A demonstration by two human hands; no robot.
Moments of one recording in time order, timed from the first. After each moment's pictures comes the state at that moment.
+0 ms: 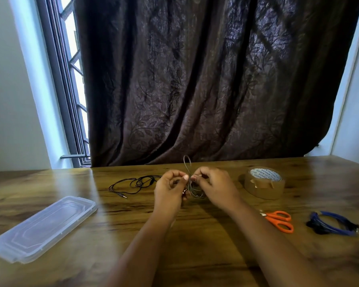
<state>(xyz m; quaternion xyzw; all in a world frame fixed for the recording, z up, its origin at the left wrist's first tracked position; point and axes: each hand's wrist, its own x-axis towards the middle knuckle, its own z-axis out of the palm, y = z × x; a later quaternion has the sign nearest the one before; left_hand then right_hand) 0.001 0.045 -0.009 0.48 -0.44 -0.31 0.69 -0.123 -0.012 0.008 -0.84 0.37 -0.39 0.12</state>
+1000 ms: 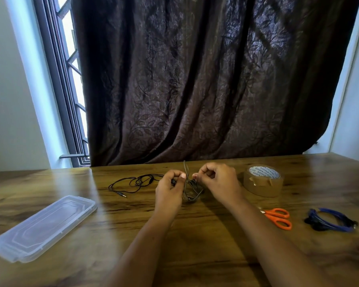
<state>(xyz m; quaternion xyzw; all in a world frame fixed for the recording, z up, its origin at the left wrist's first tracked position) 0.004 0.037 -0.019 0.53 -0.48 -0.25 0.65 -0.127 -0.005 0.015 -0.78 0.39 -0.46 0.19</state>
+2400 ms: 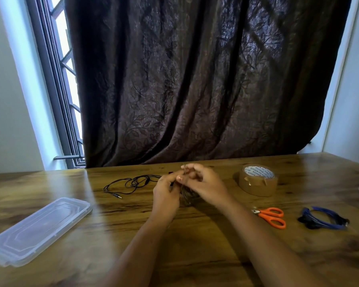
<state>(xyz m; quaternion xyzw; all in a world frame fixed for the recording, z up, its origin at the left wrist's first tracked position) 0.005 0.036 -0.022 0.54 -0.52 -0.22 0.62 -0.115 -0.001 0.010 -0.77 0.33 -0.41 0.37</state>
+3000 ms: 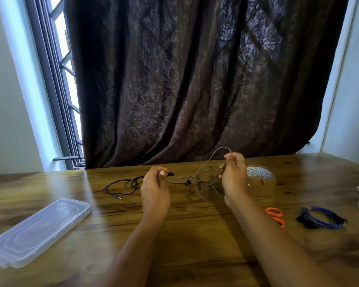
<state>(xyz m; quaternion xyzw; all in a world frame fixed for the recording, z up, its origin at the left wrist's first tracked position) 0.012 0.044 -0.012 0.62 -0.45 -0.06 0.64 -0.135 -0.021 0.019 -0.46 0.39 -0.67 0.42</state>
